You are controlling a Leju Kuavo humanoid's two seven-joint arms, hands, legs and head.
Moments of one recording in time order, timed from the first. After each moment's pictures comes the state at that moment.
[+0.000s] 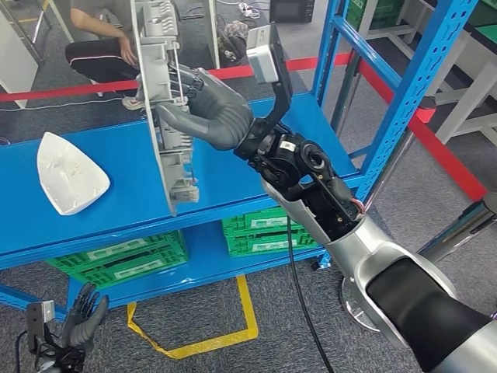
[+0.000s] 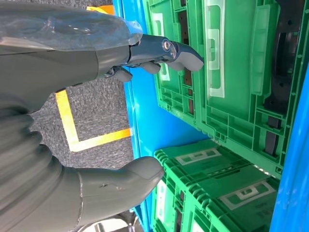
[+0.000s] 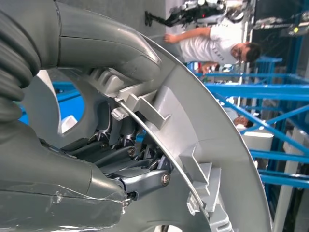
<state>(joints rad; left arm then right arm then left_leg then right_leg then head) -0.38 0.07 0.04 -0.24 0.22 -0.28 -0.61 -0.87 0.01 0.59 -1.31 -0.62 0.38 -0.04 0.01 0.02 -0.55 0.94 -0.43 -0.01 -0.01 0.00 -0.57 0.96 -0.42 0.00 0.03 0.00</state>
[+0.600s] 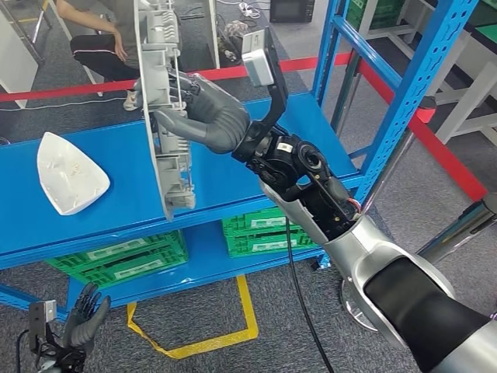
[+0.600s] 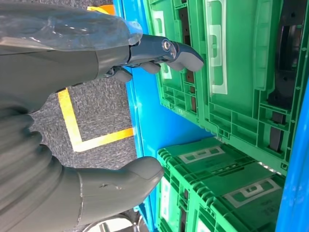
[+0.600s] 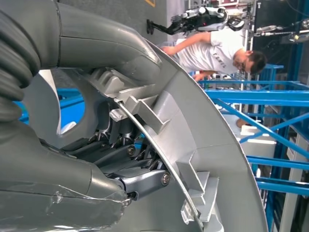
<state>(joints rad) -0.38 0.07 0.02 -0.24 0.22 -0.28 -0.61 -0.87 0.02 0.59 -1.27 -0.63 0.41 -0.03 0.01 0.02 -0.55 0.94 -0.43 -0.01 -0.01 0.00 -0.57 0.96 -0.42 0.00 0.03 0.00</state>
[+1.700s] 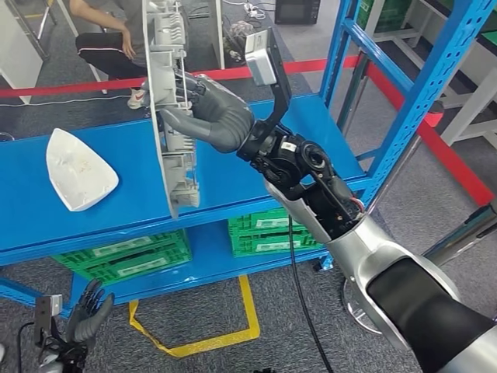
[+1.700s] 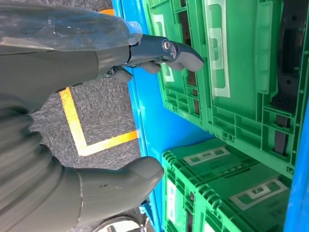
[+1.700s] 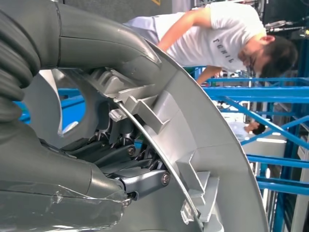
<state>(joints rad) -0.39 0.08 -0.02 -0.25 0.22 -0.27 -0.60 -0.88 0.02 0.59 -1.23 -0.62 0.42 -0.03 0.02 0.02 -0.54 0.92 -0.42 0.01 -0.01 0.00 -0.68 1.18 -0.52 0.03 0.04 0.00</state>
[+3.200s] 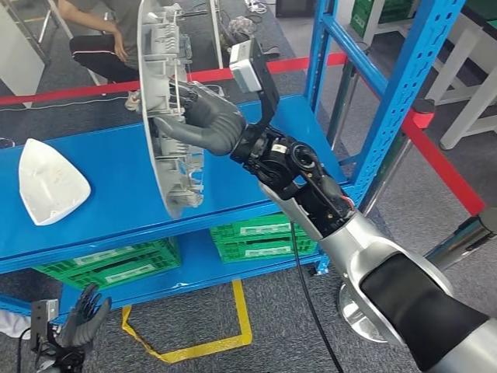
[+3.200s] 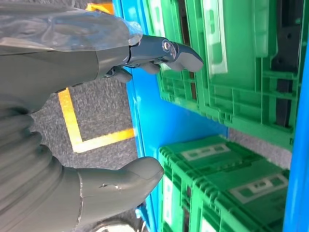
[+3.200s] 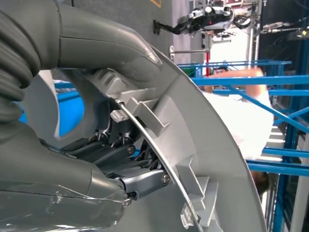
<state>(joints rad) -0.38 0.09 -0.04 -0.25 0.24 -0.26 -0.60 -0.89 0.03 0.60 -1.17 -0.57 0.45 -0.06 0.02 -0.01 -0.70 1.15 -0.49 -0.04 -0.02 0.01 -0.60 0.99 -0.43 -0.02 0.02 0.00</state>
